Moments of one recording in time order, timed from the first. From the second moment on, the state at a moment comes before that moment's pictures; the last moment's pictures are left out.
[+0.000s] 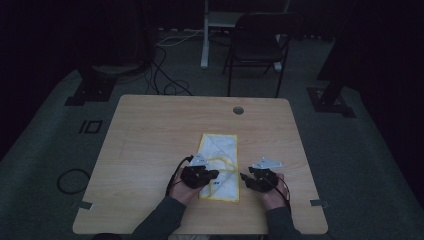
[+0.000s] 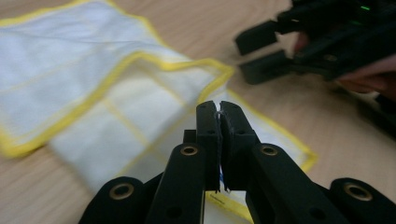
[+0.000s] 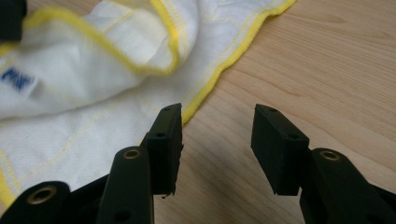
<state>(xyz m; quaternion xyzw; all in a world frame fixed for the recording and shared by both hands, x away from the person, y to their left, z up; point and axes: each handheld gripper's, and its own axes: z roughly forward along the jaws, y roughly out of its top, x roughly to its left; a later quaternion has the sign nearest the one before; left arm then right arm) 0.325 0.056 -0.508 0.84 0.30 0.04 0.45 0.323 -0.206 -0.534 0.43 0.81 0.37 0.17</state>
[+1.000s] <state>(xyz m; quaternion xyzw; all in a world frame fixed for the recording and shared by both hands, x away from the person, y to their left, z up) 0.312 0.076 -0.519 0.84 0.31 0.05 0.45 0.327 -0.189 -0.513 0.38 0.80 0.41 0.22</state>
